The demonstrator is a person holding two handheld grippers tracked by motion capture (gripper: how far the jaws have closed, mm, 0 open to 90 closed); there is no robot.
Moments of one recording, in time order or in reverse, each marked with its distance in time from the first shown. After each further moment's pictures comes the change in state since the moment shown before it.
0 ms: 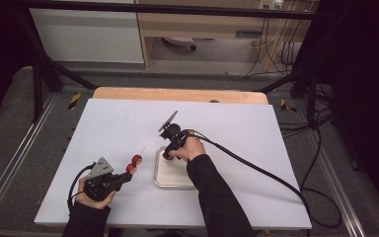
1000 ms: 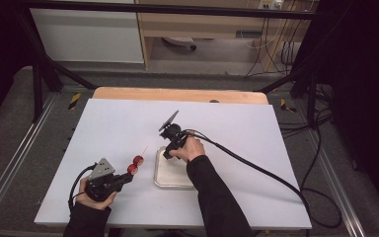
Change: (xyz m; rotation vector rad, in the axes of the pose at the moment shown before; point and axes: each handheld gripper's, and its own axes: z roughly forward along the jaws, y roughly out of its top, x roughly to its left) left arm -0.003 0.000 0.000 -0.001 -0.001 0.008; right arm 0.002 -0.001 -0.006 -0.009 0.038 0.055
